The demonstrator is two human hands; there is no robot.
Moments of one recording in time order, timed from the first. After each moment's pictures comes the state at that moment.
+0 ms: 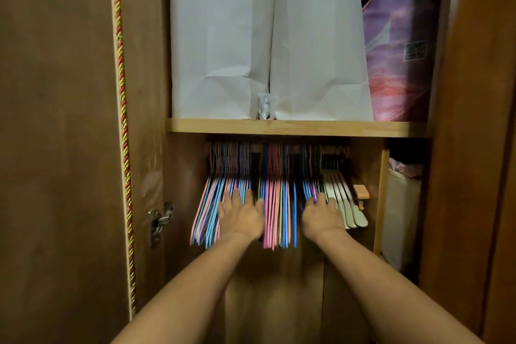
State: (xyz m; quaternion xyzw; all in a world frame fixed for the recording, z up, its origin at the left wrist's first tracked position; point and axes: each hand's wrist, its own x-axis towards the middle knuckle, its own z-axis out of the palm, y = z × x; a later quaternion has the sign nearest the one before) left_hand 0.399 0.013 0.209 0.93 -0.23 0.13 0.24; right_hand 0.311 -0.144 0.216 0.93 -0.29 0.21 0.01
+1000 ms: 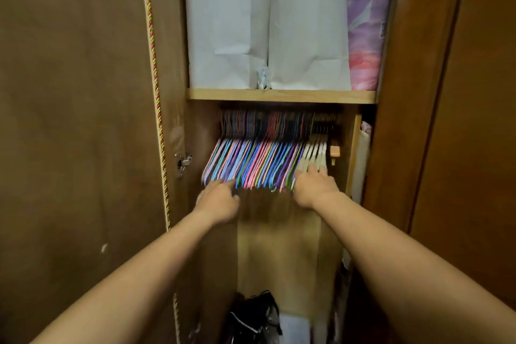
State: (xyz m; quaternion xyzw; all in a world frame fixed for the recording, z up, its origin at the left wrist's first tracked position) left_hand 0.251 0.123 0.195 0.94 -0.22 0.10 0.24; right_hand 0.162 -0.081 0.237 0.98 -0.18 0.12 0.02
